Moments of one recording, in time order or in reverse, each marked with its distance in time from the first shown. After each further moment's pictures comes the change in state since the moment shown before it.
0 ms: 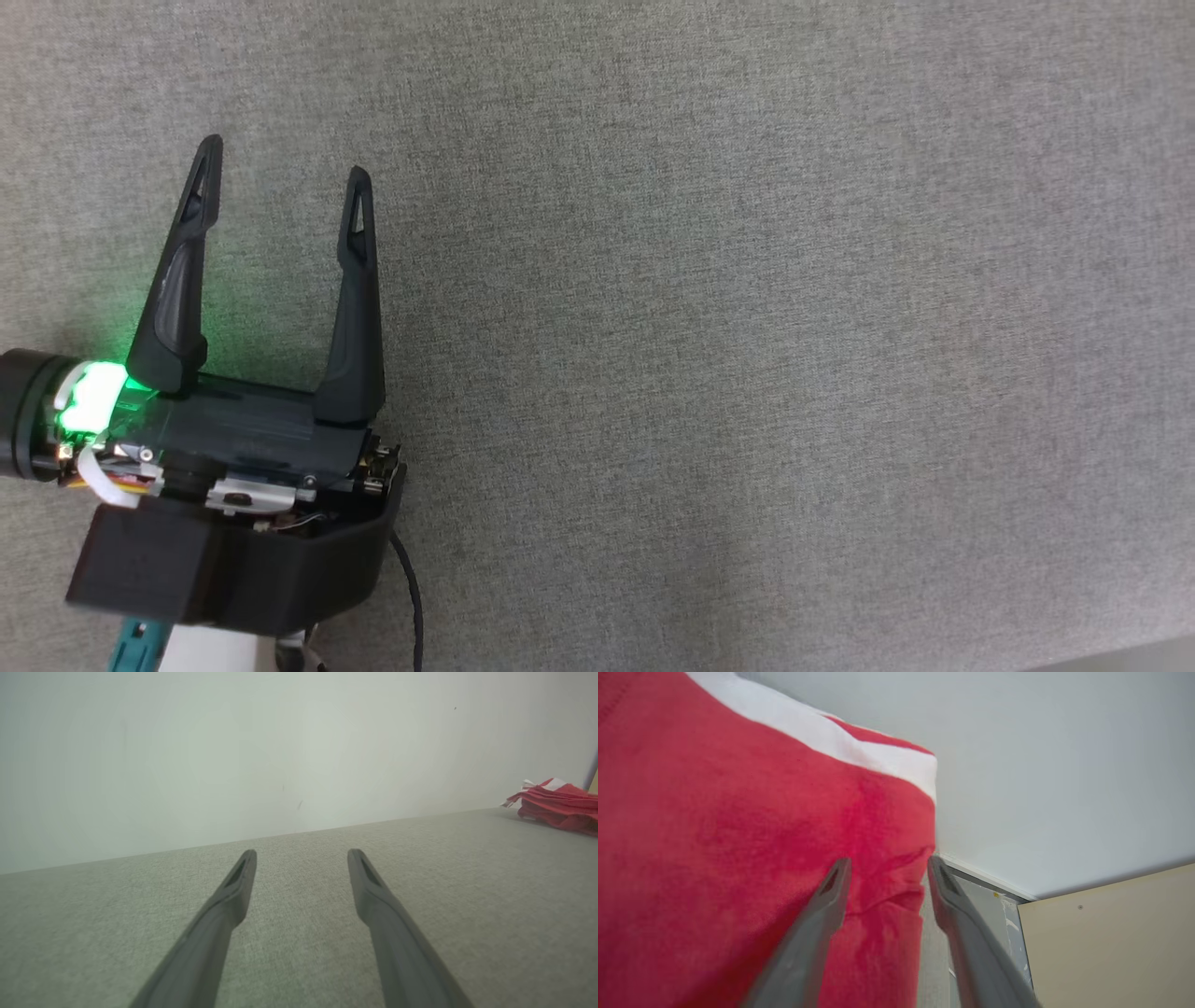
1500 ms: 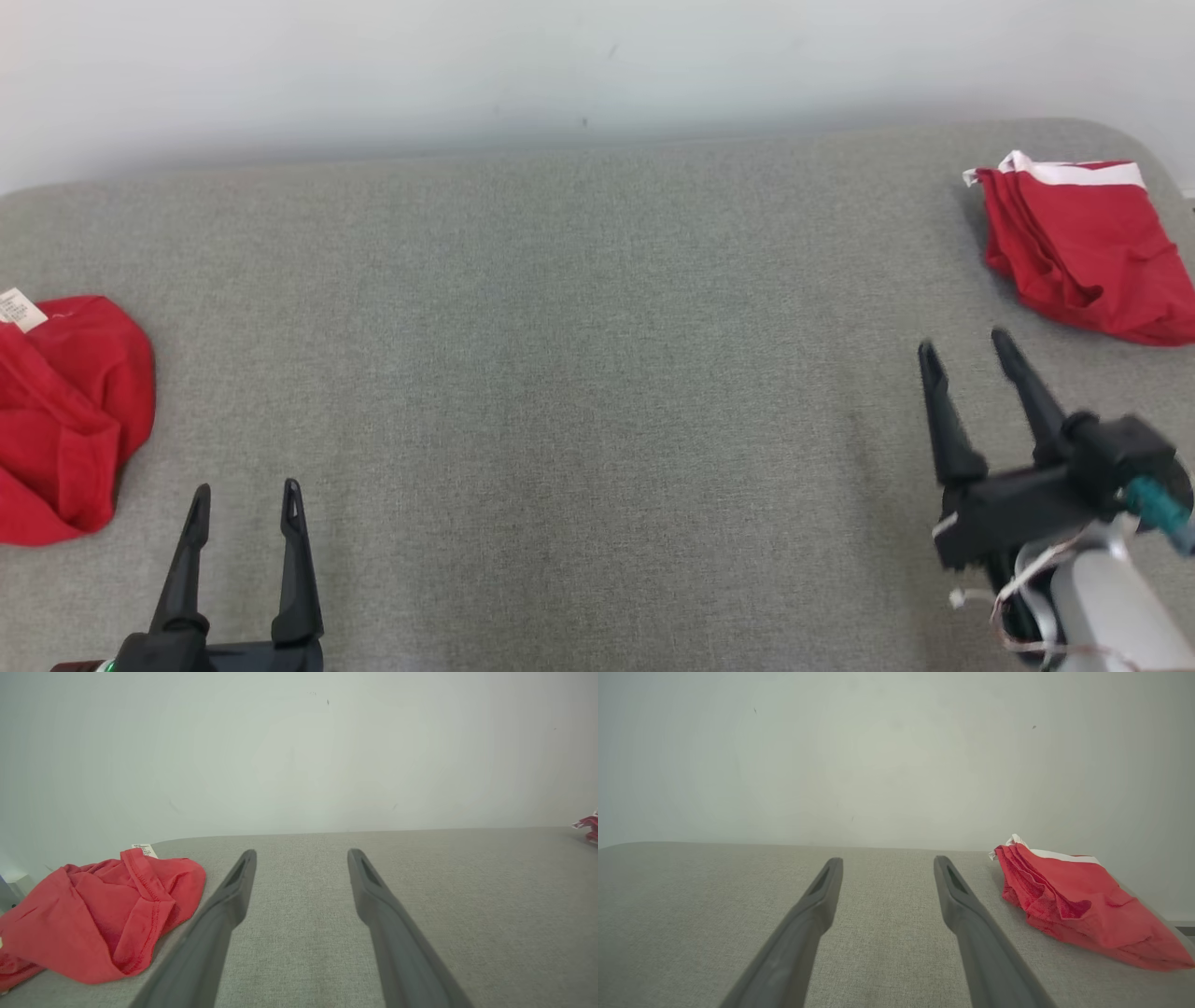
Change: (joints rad) left arm 0.408 -0.059 0.192 0.246 -0.113 -0.011 0.008; right arm 0.779 0.736 -0.351 -0.325 -0.177 0.000 -0.190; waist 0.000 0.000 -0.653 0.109
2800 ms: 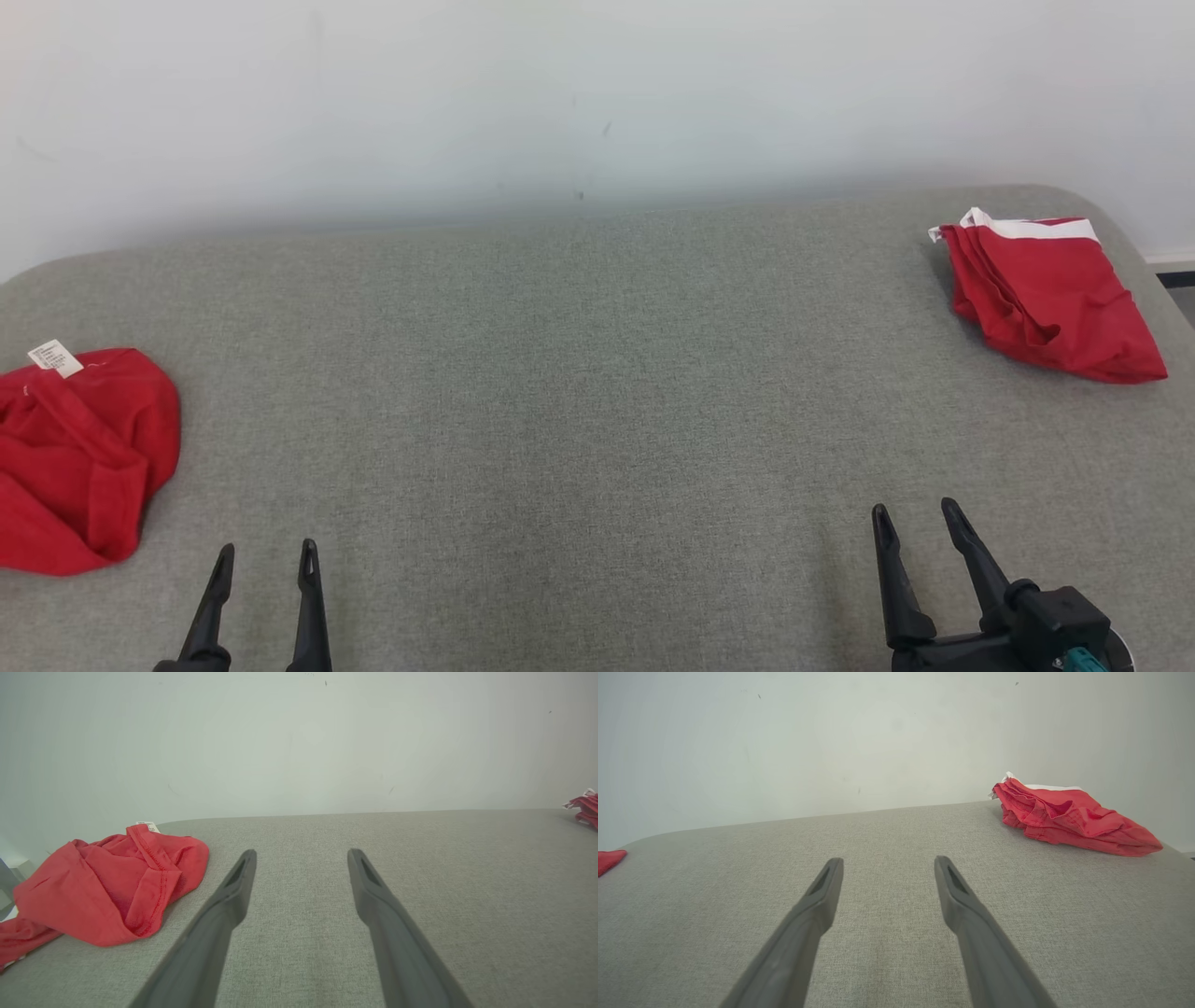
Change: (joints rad) left arm 0.028 -0.014 0.024 0.131 0.021 -0.040 0.000; right arm 0.299 0.216 -0.074 -0.085 -0.112 0.000 -0.036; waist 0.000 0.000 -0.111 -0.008
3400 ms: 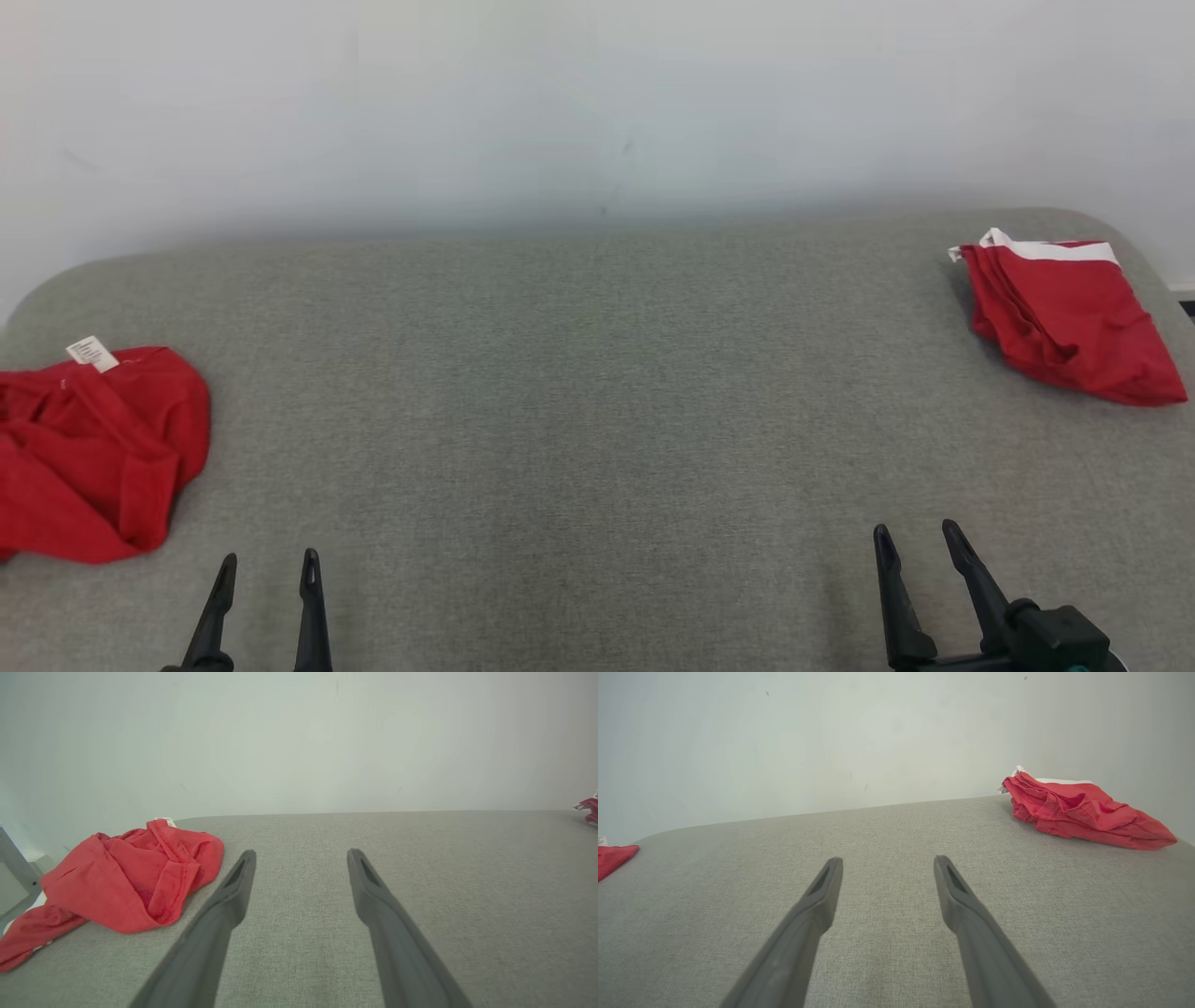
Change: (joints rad) left arm 0.006 -0.002 0.001 0.018 0.003 -0.004 0.000; right arm 0.022 0.008 -0.005 0.012 0.001 0.000 -0.002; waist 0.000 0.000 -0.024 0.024
